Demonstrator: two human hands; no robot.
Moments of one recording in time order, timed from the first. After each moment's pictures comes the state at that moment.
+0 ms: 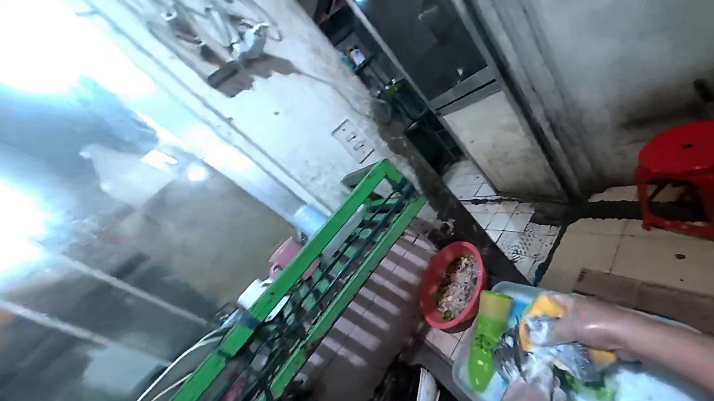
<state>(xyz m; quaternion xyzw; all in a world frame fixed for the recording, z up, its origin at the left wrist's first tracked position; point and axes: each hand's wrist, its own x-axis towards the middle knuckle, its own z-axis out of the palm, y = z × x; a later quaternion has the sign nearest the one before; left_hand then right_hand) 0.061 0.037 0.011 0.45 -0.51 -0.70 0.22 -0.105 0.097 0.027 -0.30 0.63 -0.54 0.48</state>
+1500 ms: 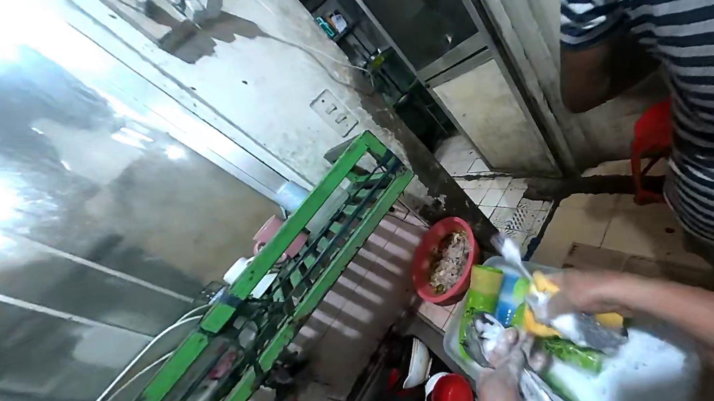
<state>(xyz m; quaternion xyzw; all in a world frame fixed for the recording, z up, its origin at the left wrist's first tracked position) 0.072 0.031 -0.004 0.39 -0.46 -0.73 0.33 -0.118 0.093 0.026 -0.40 0.71 -0.34 0.47</state>
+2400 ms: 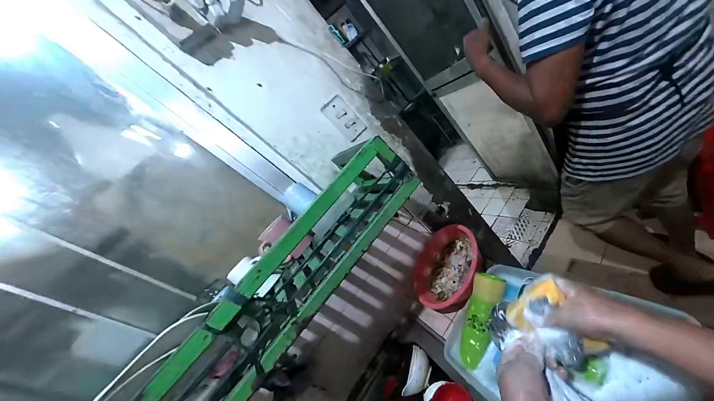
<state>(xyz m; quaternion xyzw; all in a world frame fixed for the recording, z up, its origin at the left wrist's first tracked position) 0.042 0.044 0.009 0.45 -0.50 -0.69 0.28 -0.102 0.093 0.012 -0.33 0.68 -0.51 0.41</state>
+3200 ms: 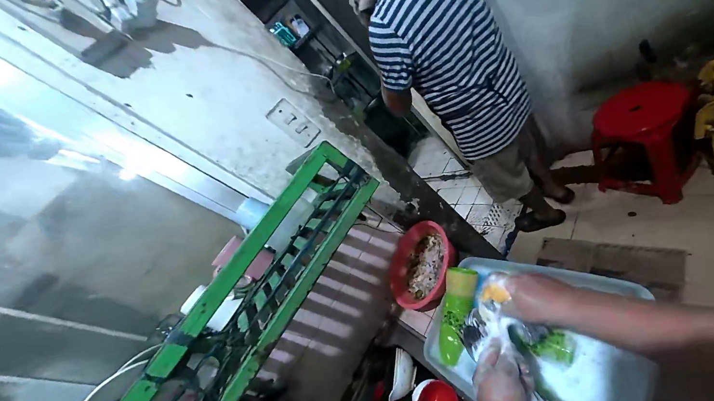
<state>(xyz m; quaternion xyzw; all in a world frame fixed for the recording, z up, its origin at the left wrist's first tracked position) 0.052 0.049 -0.002 0.49 -0.56 -0.62 0.26 -0.103 0.068 0.003 -0.48 0.76 -0.32 0.30</state>
